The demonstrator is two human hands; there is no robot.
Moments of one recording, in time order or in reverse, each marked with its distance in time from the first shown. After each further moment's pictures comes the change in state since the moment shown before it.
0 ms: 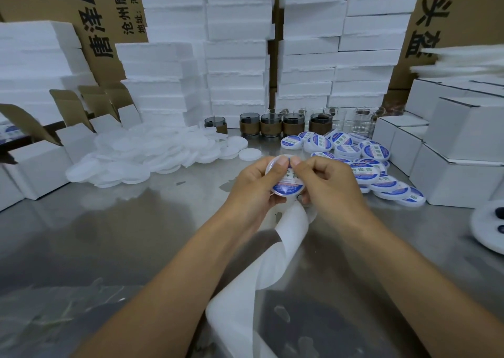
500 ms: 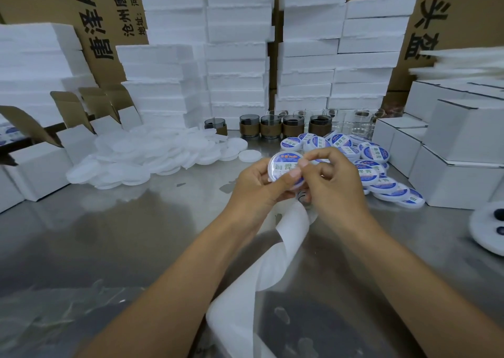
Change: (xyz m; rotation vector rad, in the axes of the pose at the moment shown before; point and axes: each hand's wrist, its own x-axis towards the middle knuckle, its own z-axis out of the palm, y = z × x) left_hand 0.000 -0.005 0.001 0.008 0.006 0.092; right_hand 0.001 0.005 -0.001 0.036 0.116 -0.060
